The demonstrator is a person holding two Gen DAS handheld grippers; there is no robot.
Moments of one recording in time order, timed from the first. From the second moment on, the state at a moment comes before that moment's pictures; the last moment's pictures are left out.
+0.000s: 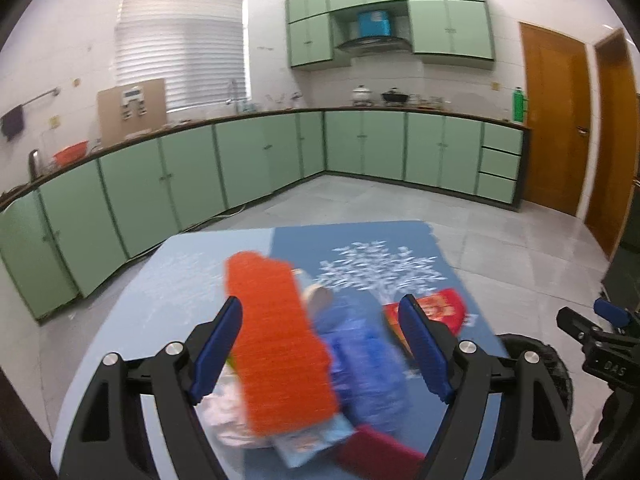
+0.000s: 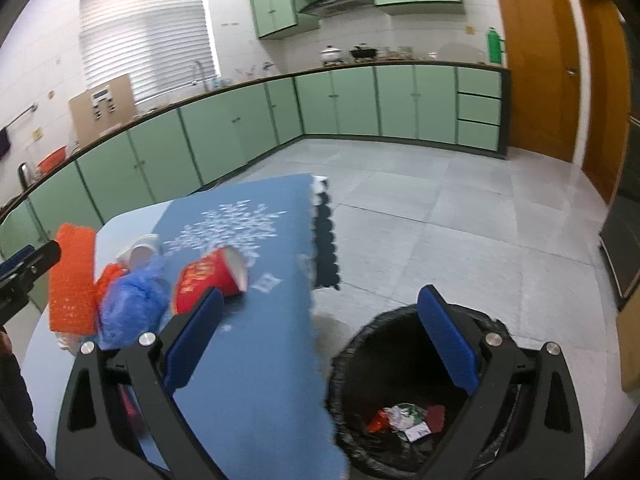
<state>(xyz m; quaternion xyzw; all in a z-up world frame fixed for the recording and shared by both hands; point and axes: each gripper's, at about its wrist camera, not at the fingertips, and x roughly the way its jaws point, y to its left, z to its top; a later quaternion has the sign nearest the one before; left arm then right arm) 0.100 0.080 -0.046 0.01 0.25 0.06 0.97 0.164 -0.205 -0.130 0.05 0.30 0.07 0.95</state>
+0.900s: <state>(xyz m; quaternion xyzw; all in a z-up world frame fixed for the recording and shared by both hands) 0.130 0.119 -0.082 -0.05 0.31 0.04 0.95 0.219 -0.107 -0.163 -0.02 0.34 0.15 0.93</state>
